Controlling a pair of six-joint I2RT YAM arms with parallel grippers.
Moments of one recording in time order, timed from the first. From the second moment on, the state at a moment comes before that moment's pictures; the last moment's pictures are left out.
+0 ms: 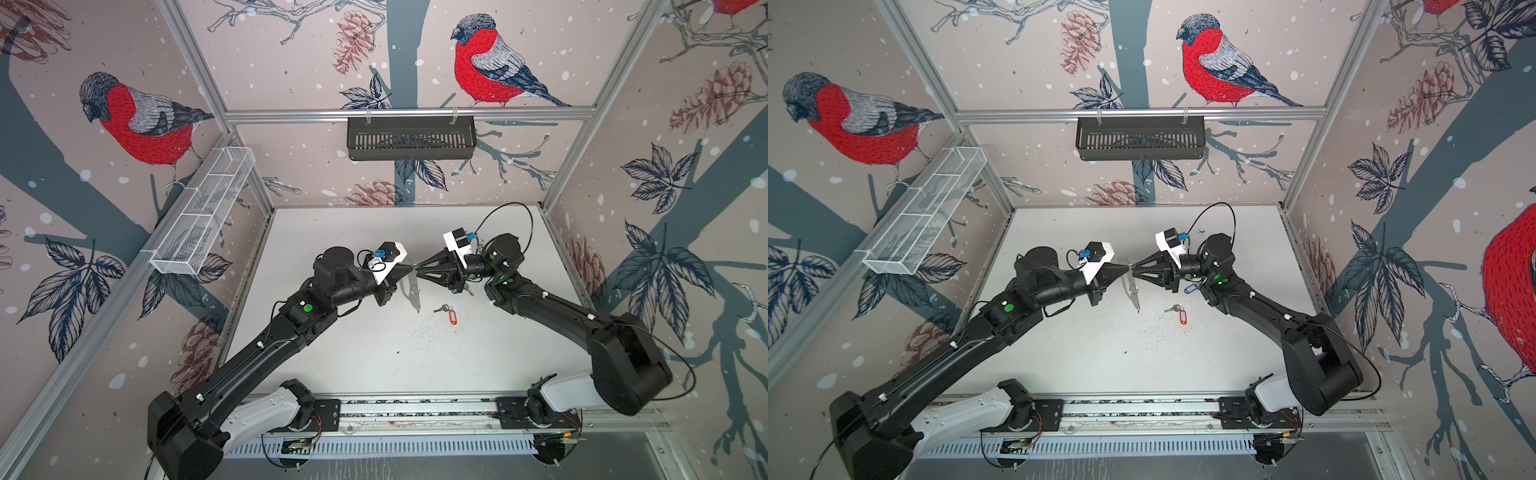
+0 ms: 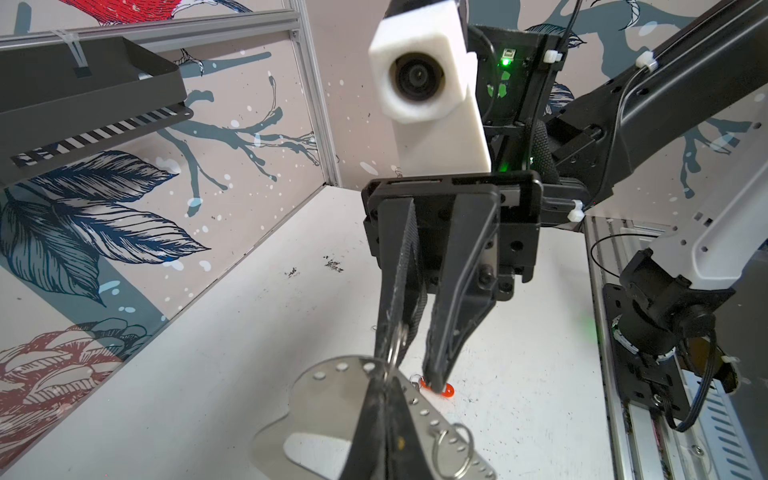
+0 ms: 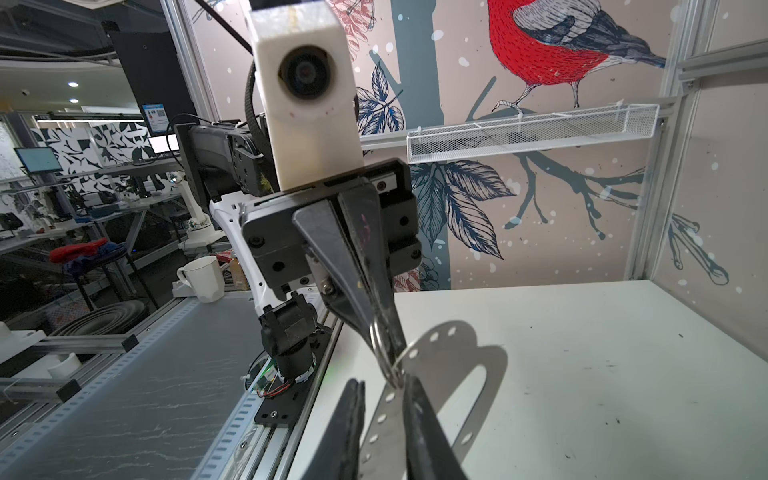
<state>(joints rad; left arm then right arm) -0.67 1.03 0.93 -0.10 0.44 0.19 0.52 1.43 0.83 0.81 -1.23 0.29</state>
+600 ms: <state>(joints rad) -0.67 1.07 0.97 -0.15 0.34 0.19 0.48 1.38 0.84 0.63 -1.16 0.18</state>
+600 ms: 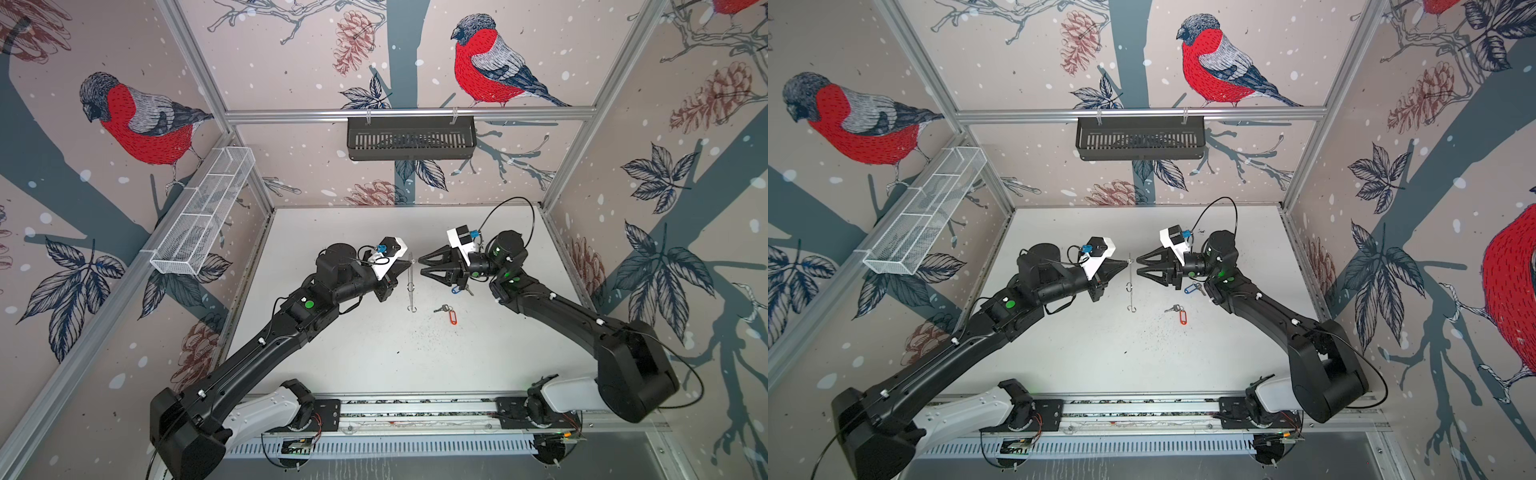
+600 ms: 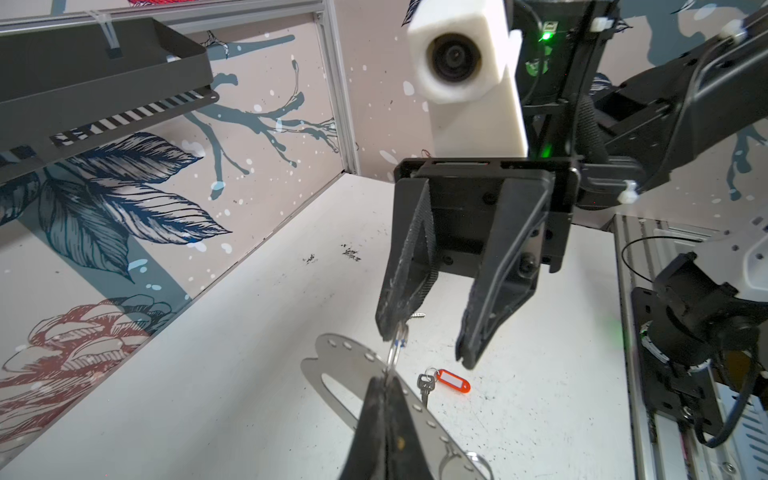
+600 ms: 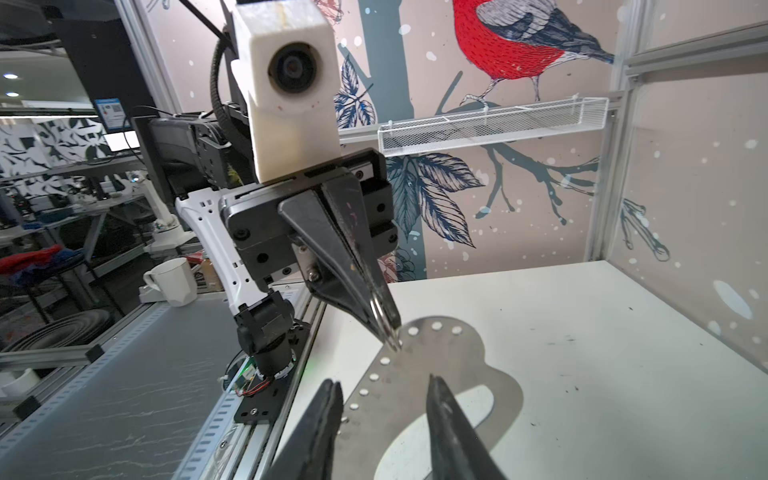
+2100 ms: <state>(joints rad) -0.71 1.14 0.79 0.07 -0.01 -0.04 0.47 1.22 0.50 0.05 -0.02 0.35</state>
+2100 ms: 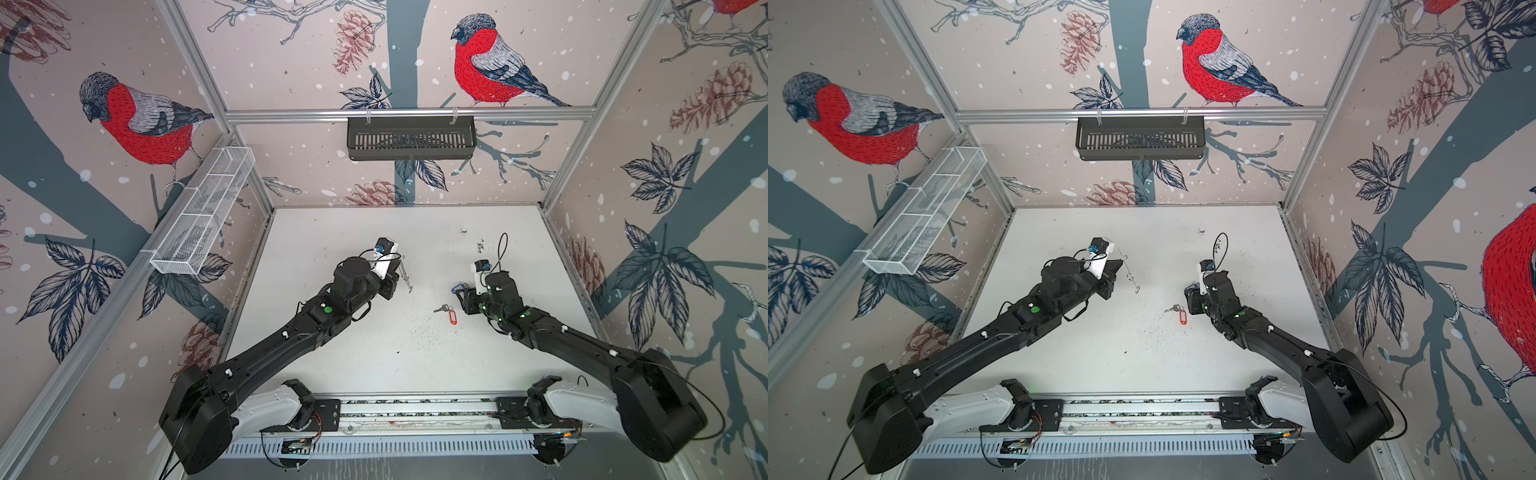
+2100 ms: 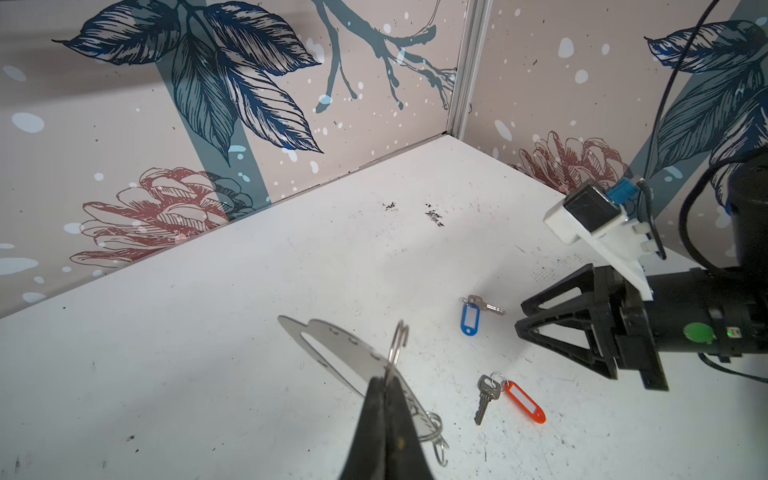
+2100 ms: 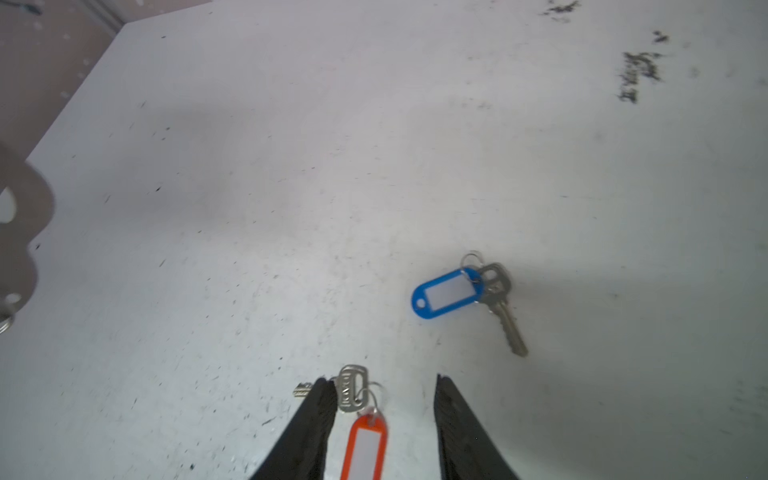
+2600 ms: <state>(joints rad) -0.72 1.13 0.80 0.10 0.00 -0.04 0.45 1.59 0.74 -0.01 0.14 0.34</state>
